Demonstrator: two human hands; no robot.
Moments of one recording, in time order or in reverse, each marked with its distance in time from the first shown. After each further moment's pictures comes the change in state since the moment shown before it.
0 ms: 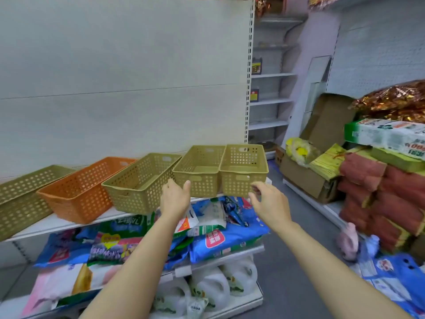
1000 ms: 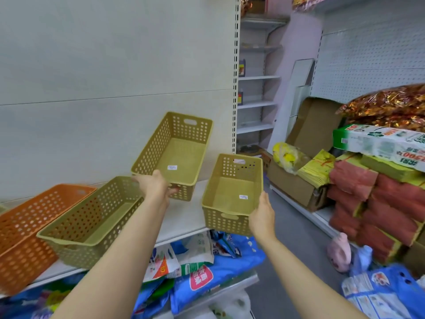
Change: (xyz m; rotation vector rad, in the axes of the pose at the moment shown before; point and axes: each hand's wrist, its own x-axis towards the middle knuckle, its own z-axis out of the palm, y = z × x) left_hand 0.162 0.079 0.034 -0.938 0.194 -0.296; right_hand 0.112 0.044 0.077 0.382 0.025 0.537
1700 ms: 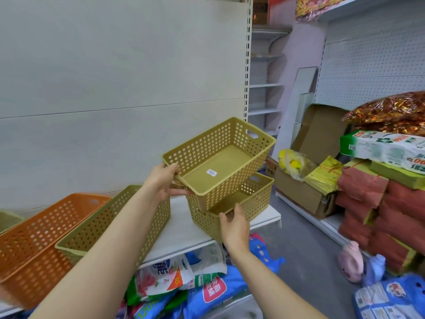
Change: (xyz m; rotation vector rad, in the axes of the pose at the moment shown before) left_hand -0.001 0.063 -0.023 0.214 -0.541 -0.066; right_hand -0.050 -0.070 0.073 0.151 -0.060 0.024
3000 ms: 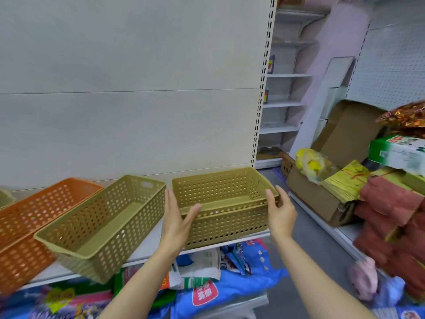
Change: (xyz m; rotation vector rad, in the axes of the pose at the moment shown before) left_hand 0.022 -0.147 0.032 0.534 0.235 0.364; right_hand 0.127 0.058 -0.069 0.211 0.191 -0.076
